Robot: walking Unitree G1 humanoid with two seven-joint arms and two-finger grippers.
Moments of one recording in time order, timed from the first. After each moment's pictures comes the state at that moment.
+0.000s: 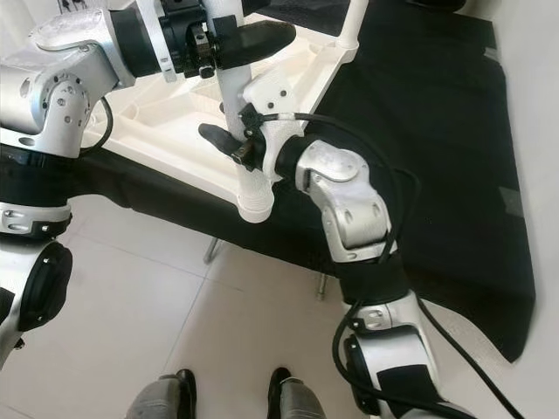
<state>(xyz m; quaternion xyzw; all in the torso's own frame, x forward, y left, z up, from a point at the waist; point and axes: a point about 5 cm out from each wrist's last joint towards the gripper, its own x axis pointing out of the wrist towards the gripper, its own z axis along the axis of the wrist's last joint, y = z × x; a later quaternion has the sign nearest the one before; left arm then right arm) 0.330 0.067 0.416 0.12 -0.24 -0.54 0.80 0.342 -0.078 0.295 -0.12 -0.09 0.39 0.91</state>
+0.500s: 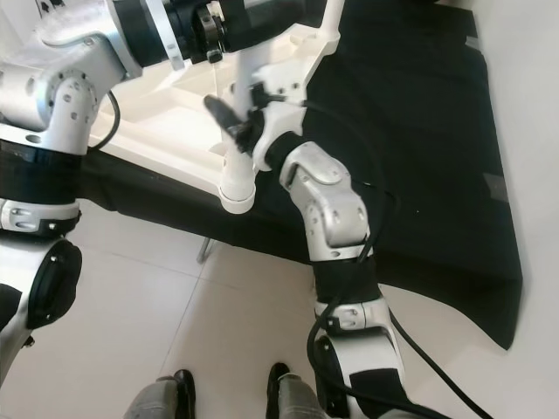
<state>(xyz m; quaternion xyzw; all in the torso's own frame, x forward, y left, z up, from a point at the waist) 0.325 0.072 0.439 0.09 -0.30 -0.50 0.81 0.356 -0.090 0.307 0.06 -0.15 0.30 0.94</state>
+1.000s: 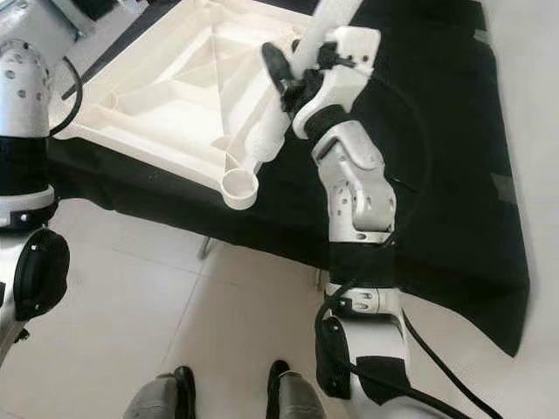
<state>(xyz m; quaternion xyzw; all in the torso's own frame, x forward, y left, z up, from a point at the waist) 0.307 0.103 0.447 0.08 -0.37 -0.43 0.82 0.357 -0.131 0.338 0.10 -0.25 0.22 0.94</state>
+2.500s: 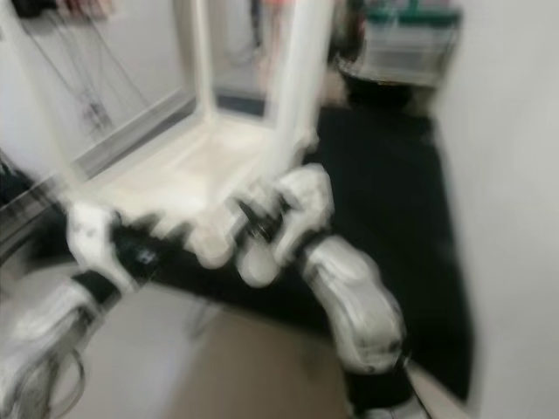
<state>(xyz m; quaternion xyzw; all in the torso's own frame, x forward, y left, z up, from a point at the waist) 0.248 0.129 0.186 -0.05 -0.03 -0.22 0.97 0.285 -0.108 0.210 -0.01 -0.04 0.34 0.94</state>
